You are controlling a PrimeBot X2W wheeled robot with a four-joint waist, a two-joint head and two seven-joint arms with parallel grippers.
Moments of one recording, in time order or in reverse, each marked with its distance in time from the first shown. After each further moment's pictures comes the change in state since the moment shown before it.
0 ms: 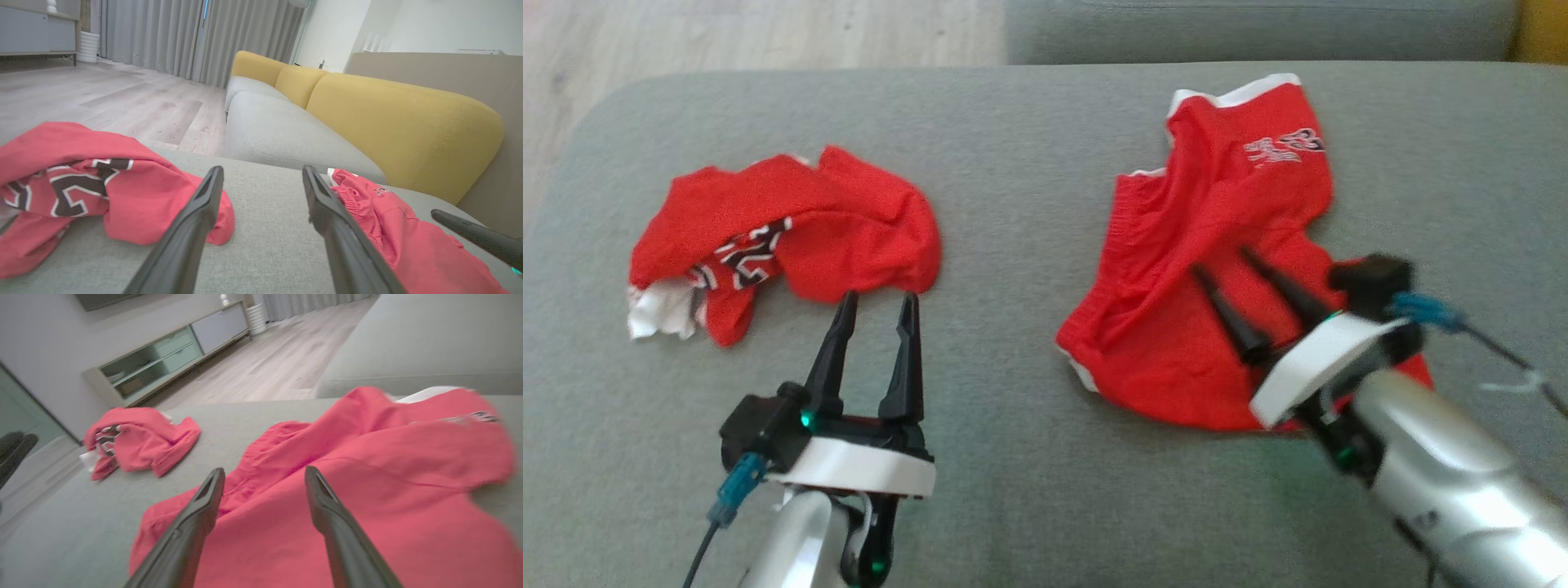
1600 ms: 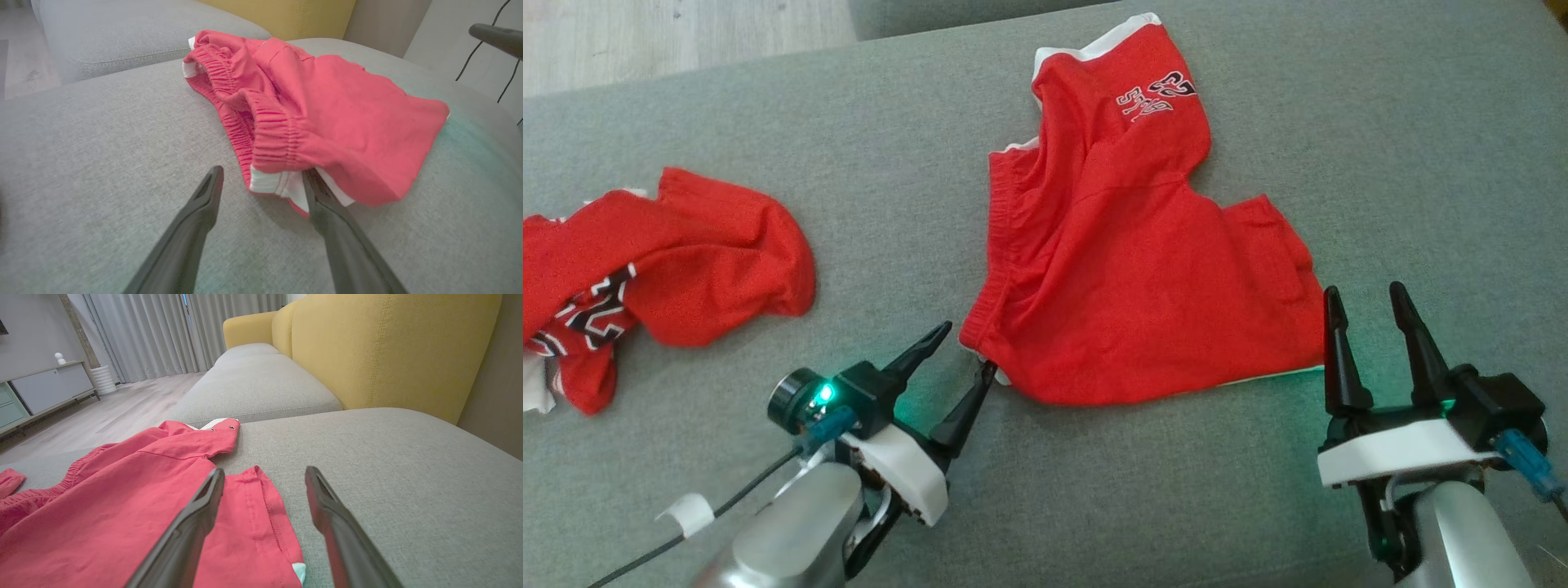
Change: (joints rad) left arm -0.301 0.240 -0.632 0.315 -0.177 0.000 0.000; right arm 0.494 0.313 -0.914 -0.368 -0.766 0.000 -0.009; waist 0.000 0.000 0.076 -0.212
